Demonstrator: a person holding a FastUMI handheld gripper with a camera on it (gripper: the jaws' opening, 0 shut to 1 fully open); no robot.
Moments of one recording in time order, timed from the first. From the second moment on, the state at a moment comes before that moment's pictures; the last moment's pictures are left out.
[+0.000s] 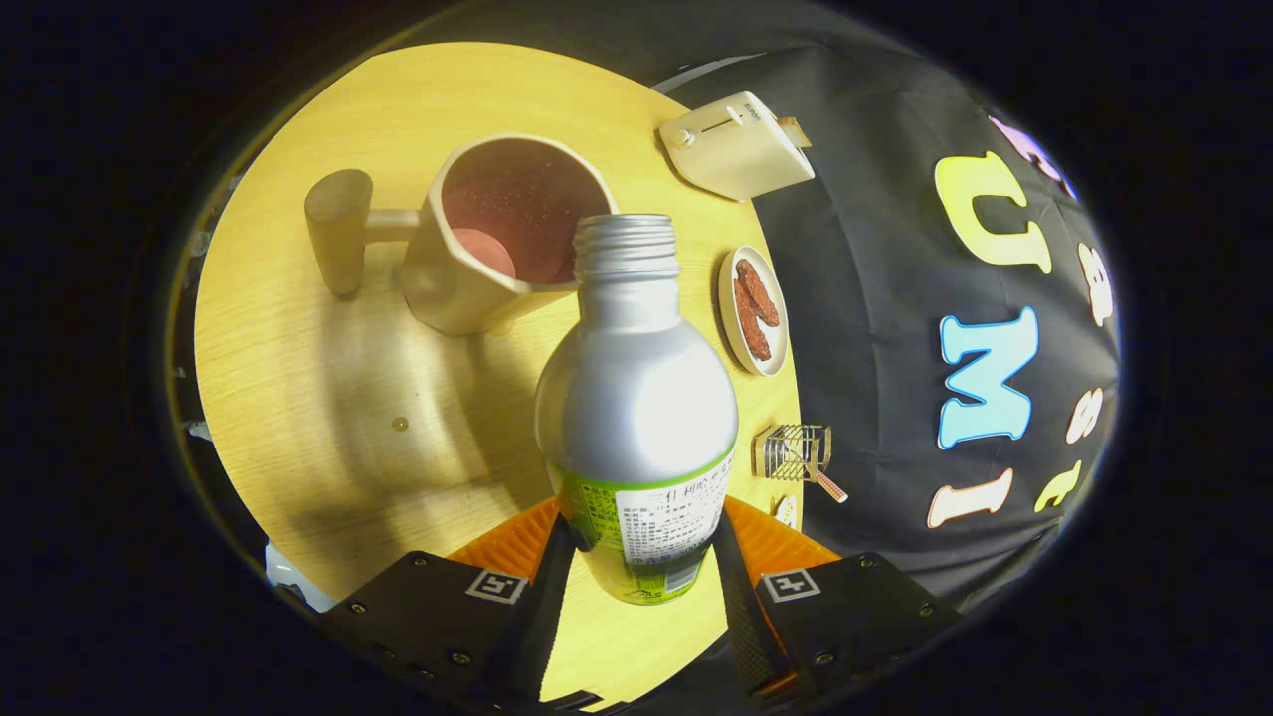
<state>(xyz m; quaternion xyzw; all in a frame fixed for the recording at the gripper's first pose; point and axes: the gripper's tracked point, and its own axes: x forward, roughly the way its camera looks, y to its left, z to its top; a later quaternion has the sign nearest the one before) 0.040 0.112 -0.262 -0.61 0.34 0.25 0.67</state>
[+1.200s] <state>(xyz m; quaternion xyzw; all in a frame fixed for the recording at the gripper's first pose) 0.046 0.105 -0.240 -0.71 0.38 0.23 0.54</state>
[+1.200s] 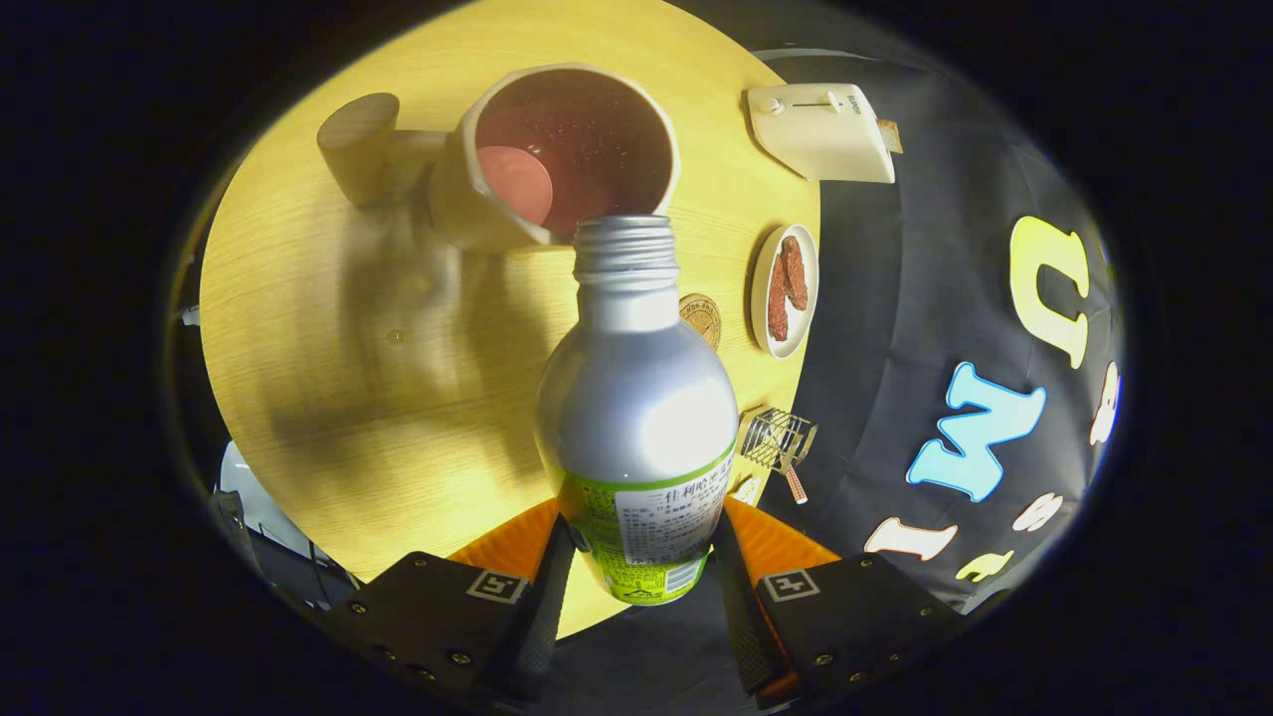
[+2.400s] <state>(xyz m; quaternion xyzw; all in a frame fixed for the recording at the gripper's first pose) 0.040 0.105 -0.218 -0.75 0.42 0.22 0.46</state>
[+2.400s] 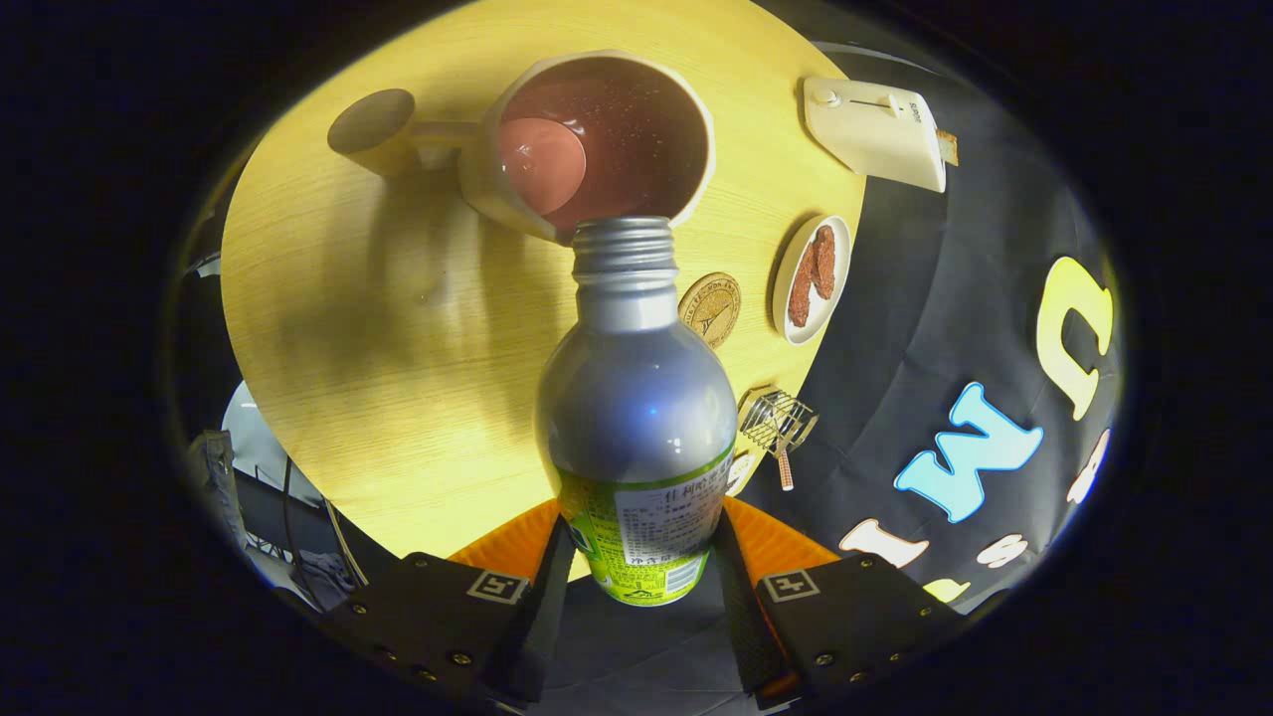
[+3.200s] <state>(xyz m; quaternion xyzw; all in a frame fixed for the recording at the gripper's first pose) 0.043 0.109 -0.208 -0.78 0.42 0.21 0.42</state>
